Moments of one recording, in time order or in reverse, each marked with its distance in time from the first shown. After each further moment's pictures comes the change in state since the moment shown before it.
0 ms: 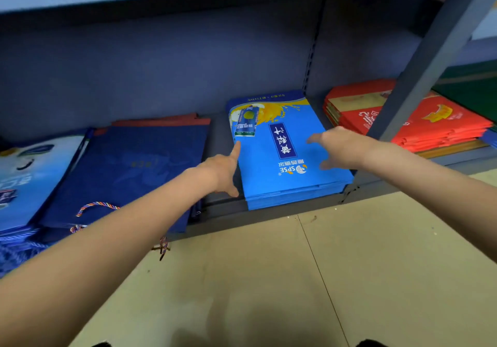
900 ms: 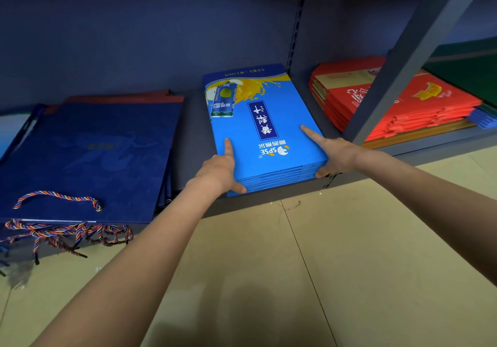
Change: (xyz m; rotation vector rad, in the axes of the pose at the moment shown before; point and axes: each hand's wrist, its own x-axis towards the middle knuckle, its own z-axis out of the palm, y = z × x) left_hand 0.040 0.024 0.055 -0.191 0.059 -0.073; right_hand 0.033 0.050 0.085 0.303 -0.104 0.113
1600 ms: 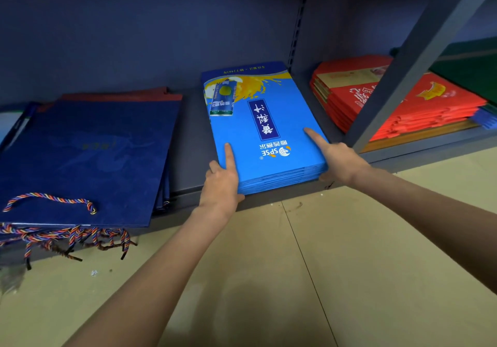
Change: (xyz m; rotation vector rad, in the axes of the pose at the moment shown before) left_hand -0.003 0.001 0.041 0.034 0.236 -0.018; right_hand -0.002 0.002 0.022 -0.042 0.193 0.006
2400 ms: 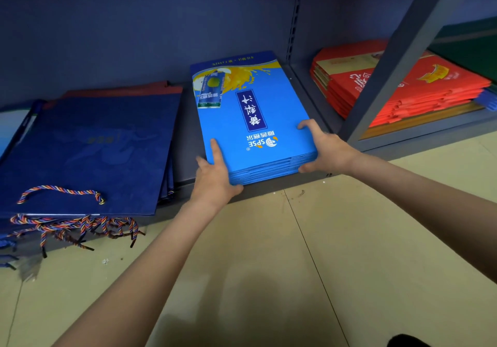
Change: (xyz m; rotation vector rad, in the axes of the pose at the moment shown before) left_hand -0.013 -0.016 -0.005 -0.202 -0.034 -0.117; right_hand -0.013 -0.021 0.004 0.292 -0.010 -0.052
